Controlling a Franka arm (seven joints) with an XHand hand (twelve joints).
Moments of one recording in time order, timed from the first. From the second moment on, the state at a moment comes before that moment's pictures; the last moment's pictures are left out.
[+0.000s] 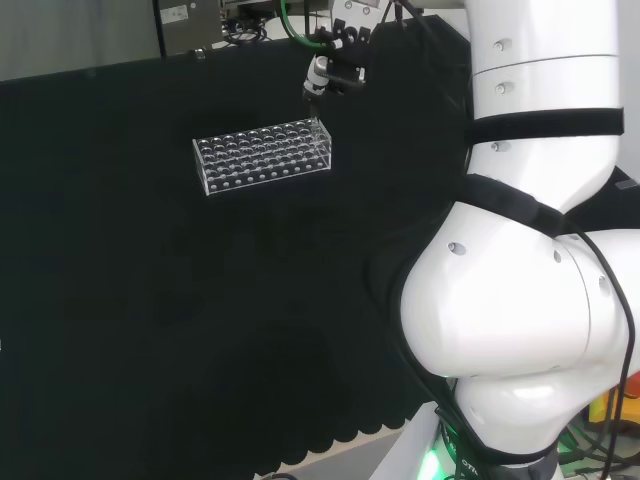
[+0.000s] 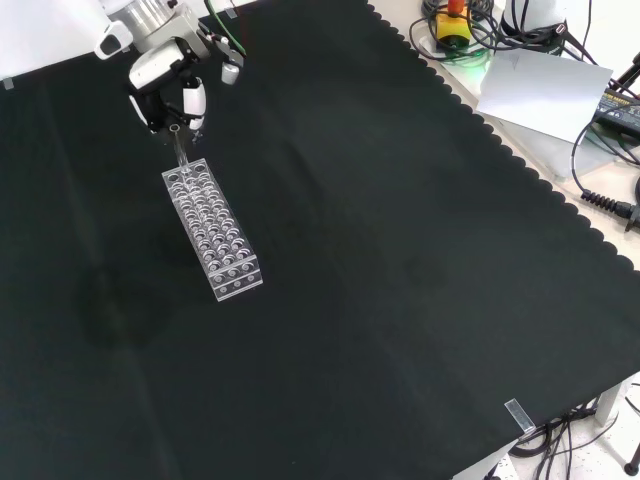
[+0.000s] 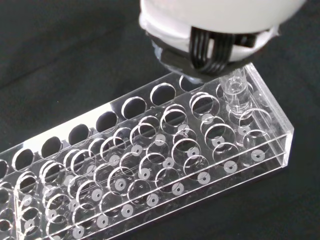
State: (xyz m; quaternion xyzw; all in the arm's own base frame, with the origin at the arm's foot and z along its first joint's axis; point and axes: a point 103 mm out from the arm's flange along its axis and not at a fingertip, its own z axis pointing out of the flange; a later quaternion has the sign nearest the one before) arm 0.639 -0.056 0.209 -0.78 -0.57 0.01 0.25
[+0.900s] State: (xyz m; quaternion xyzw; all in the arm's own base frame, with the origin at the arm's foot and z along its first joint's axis) arm 0.631 -0.056 0.186 -0.78 -0.56 0.03 0.26
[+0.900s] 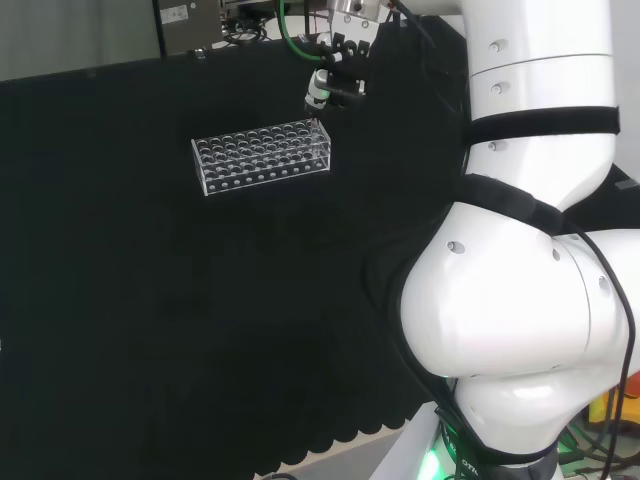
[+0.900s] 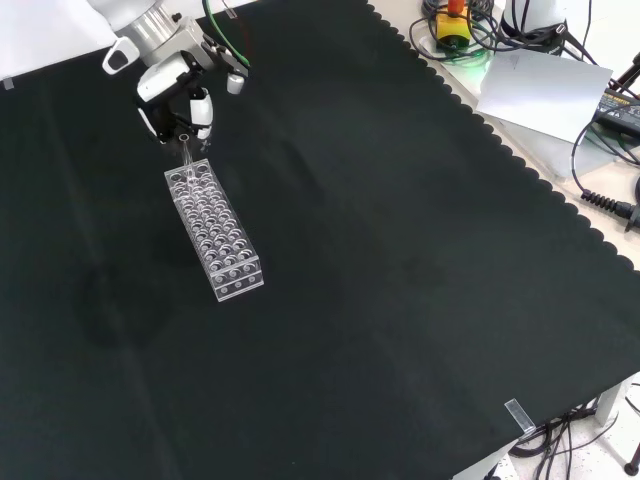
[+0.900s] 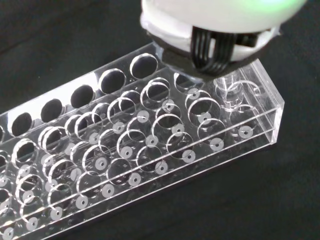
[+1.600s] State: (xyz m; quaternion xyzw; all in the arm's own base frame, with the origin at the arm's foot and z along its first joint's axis) arm 0.632 -0.055 0.175 -0.77 -0.56 0.04 0.29
